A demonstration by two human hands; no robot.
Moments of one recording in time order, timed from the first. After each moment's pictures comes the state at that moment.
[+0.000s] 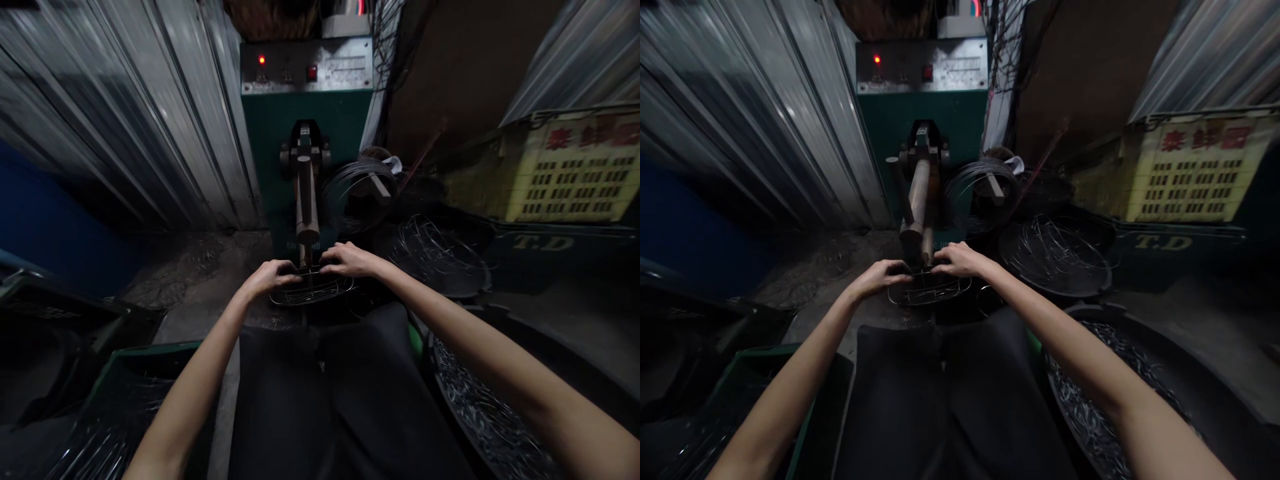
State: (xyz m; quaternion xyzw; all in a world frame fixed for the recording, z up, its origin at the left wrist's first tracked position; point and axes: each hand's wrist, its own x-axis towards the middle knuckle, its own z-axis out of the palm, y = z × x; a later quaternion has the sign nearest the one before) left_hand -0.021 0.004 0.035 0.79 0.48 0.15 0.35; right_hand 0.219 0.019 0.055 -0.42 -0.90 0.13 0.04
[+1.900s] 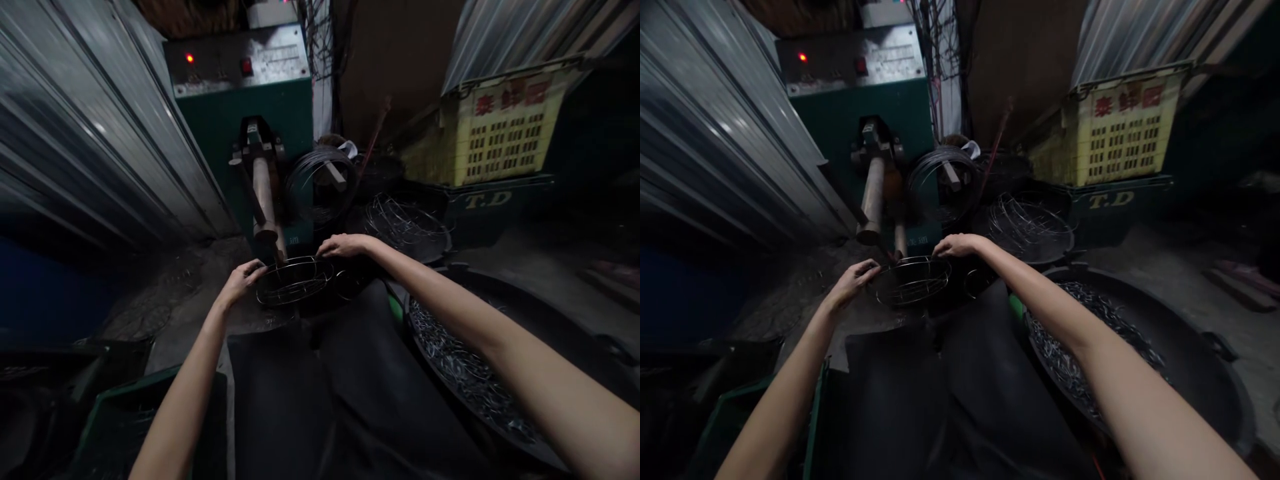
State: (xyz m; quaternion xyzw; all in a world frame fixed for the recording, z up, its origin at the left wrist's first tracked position) left_hand -0.019 0.019 0.008 0.75 0.48 0.26 0.37; right_hand 0.292 0.043 0.030 -0.45 -0.86 0.25 -0.04
